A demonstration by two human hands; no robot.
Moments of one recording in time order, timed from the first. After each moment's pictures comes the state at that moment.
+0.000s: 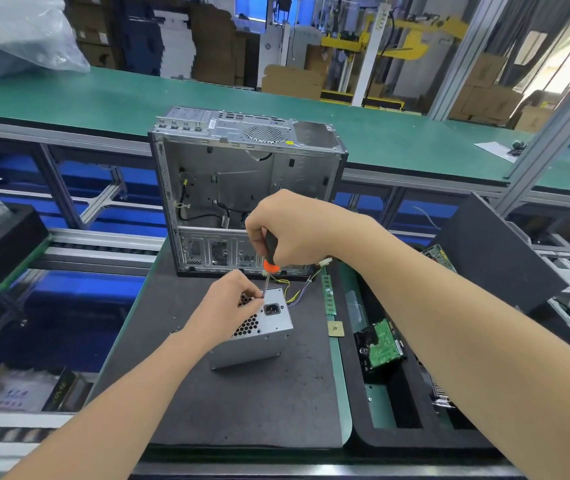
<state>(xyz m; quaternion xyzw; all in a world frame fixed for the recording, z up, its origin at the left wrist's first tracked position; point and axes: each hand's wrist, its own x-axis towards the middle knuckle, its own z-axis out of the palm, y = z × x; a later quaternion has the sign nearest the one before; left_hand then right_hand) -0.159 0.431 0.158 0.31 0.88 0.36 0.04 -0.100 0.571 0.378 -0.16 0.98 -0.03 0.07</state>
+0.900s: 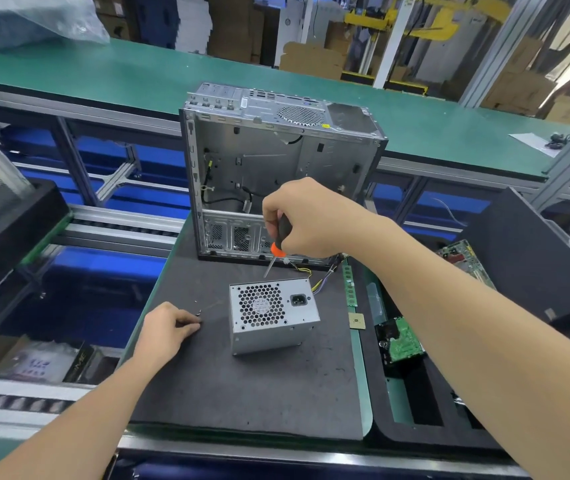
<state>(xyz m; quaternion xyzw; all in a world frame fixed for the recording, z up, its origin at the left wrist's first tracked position) -0.189 0.302 0.045 0.08 0.93 0.35 0.07 -0.126 0.553 0.351 -0.15 0.98 -0.09 0.02</state>
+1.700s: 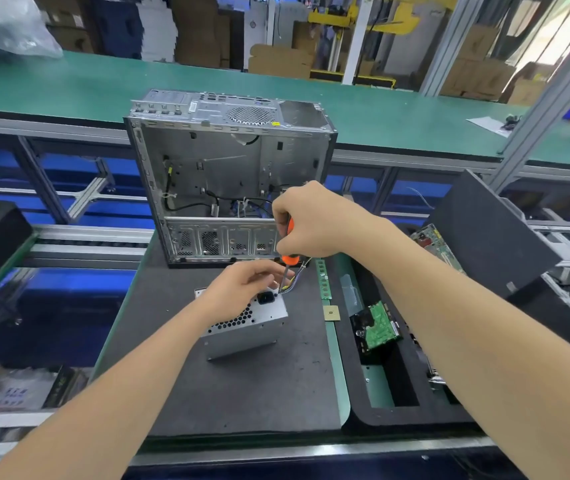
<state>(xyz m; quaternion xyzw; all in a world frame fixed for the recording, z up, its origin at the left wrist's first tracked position) -0.166 0.455 0.168 0.37 0.76 0.49 0.21 -0.094 0.609 0.346 -0.04 1.00 -0.08 0.01</state>
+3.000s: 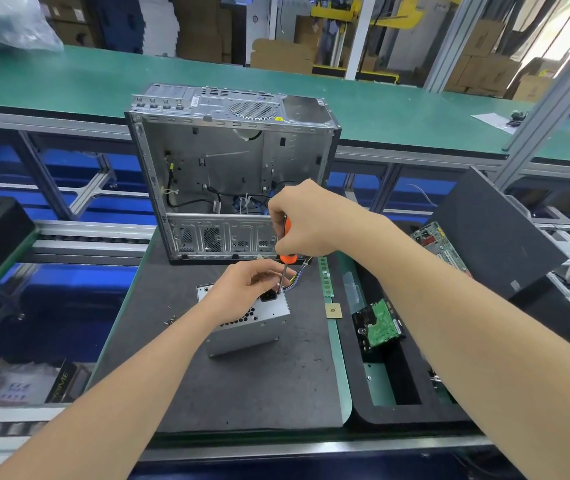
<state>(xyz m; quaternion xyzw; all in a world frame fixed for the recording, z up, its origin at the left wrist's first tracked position) -0.164 0.458 0.158 0.35 0.77 0.50 0.19 -0.100 0.603 0.343 -0.06 1.00 -0.08 0.02</state>
